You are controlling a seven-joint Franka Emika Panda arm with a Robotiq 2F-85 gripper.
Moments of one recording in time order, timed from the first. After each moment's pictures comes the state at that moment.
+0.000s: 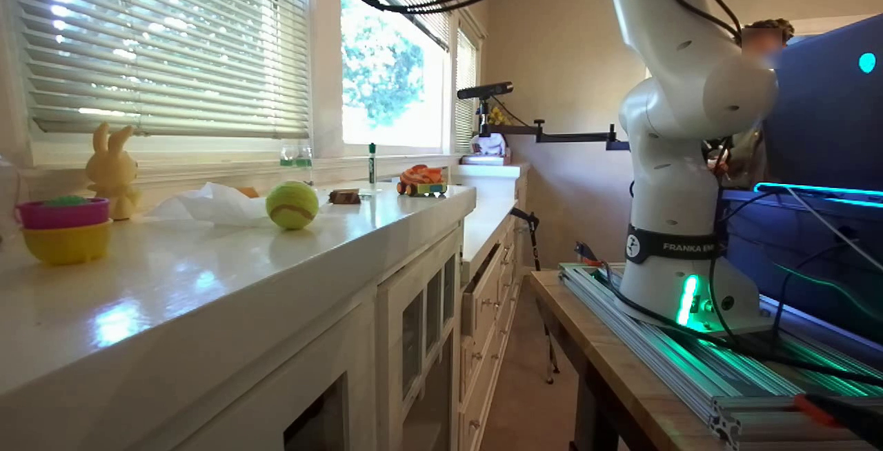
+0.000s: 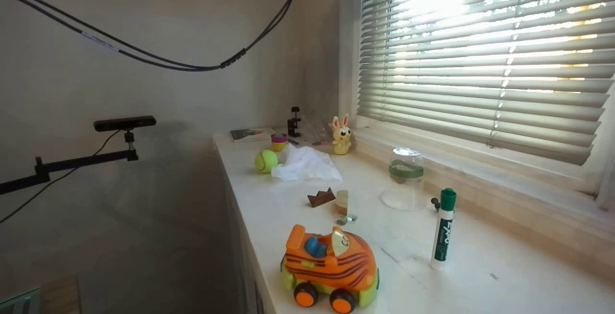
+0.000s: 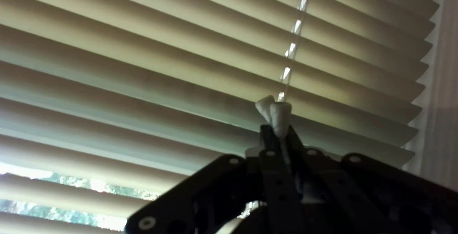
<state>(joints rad) -0.03 0.33 -0.06 -1.21 -0.22 2.67 -0.02</state>
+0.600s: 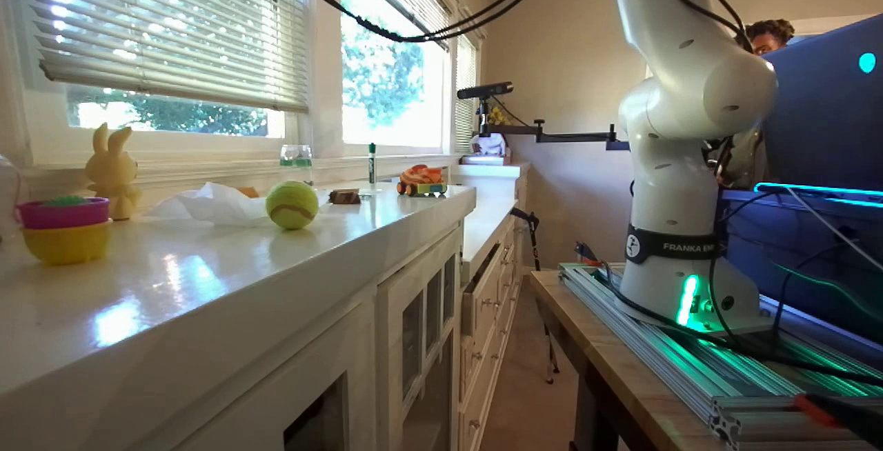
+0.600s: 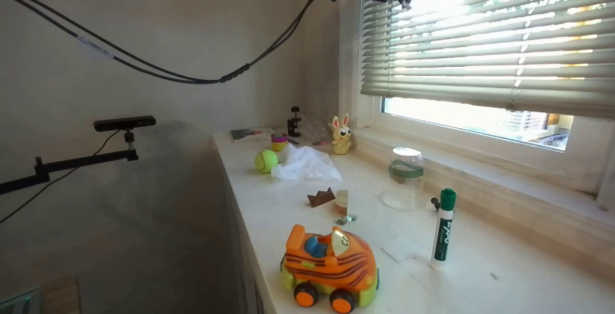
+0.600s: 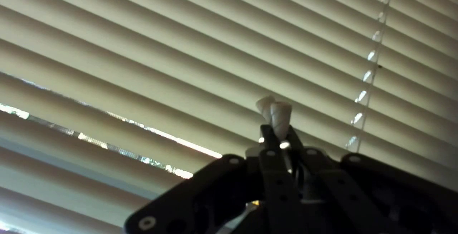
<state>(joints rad) -0.03 0.30 -0.14 -1.34 -0.31 2.65 -0.01</state>
